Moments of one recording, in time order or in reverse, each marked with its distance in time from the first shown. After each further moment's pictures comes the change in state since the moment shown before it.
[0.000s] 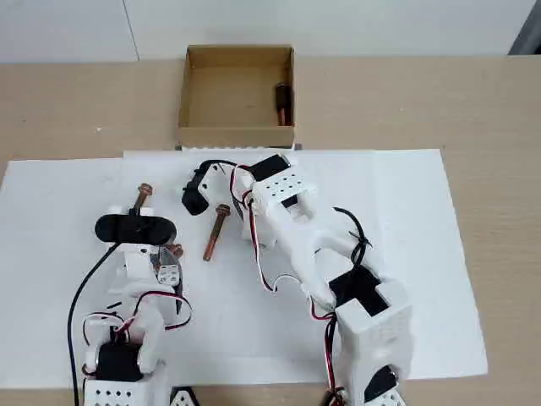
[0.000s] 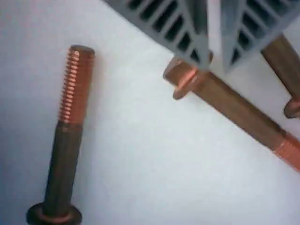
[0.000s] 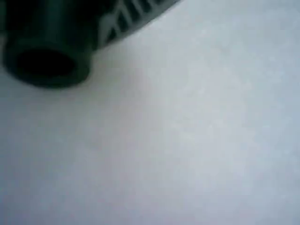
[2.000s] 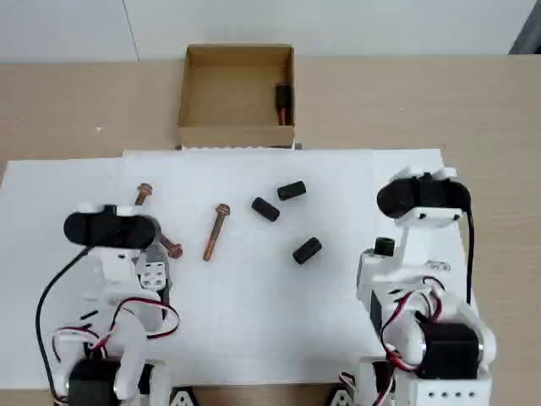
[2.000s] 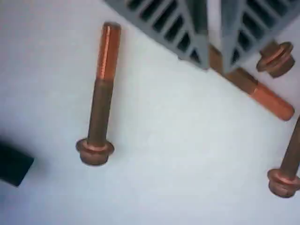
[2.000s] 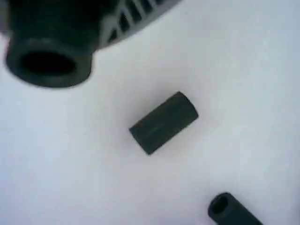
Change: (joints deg) left arm 0.0 5.4 -24.4 13.3 -1.8; right arm 29.4 -96.1 46.9 13.7 -46.9
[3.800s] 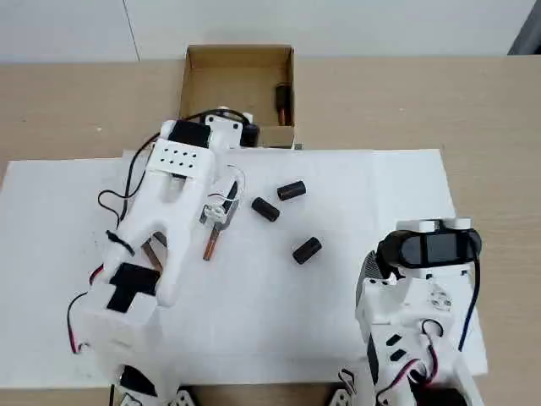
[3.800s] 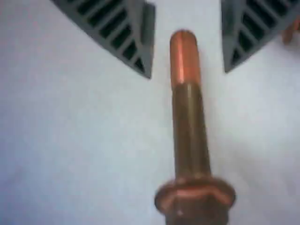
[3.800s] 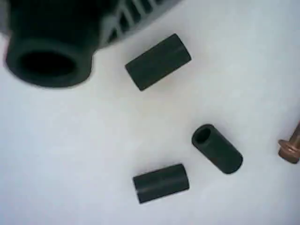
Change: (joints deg) left arm 11.9 115.4 -77.5 22.3 -4.3; right arm -0.2 -26.3 12.3 -3.4 0.0
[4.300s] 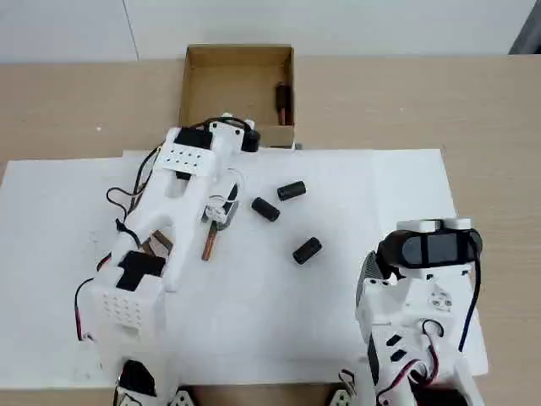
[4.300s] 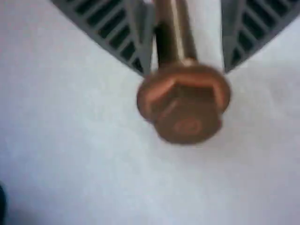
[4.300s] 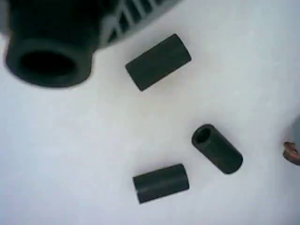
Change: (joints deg) left arm -1.1 7.4 0.0 -8.0 -2.3; right arm 0.0 0.0 0.0 0.0 0.0
